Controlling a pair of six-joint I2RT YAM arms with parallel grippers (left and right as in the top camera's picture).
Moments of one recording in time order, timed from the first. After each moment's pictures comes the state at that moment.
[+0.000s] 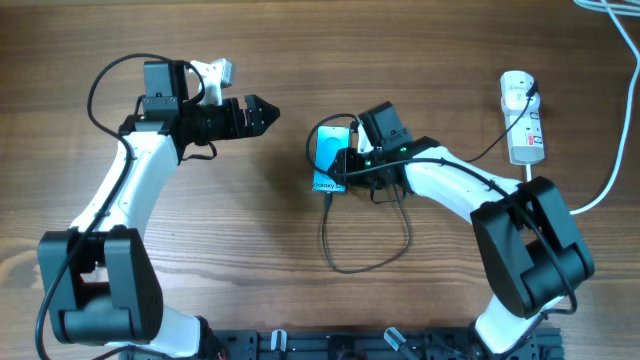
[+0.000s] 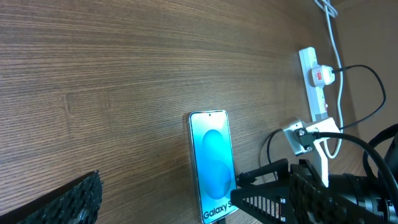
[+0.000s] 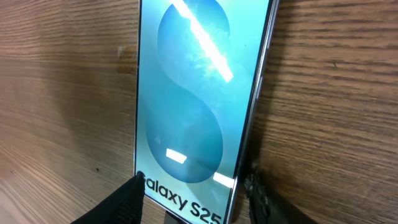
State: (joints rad) left arm 0.01 1.68 1.13 -0.41 0.70 -0.16; right arm 0.48 1.87 1.03 -0.29 -0.36 0.55
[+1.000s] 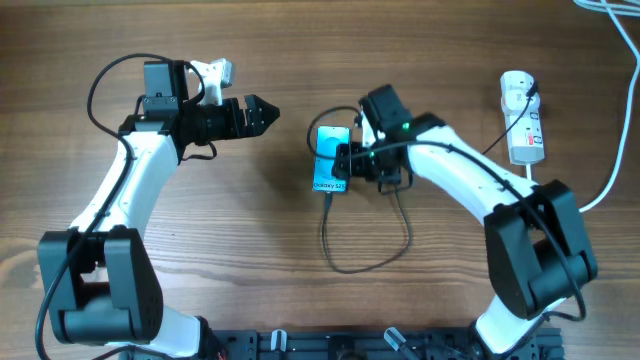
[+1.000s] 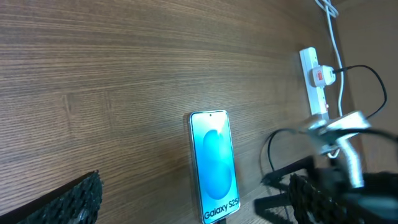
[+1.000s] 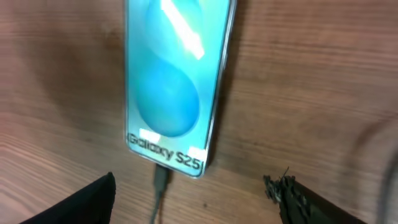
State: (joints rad) left arm 0.01 1.68 1.13 -0.41 0.70 -0.16; right arm 0.47 1.85 1.25 -0.70 -0.29 0.45
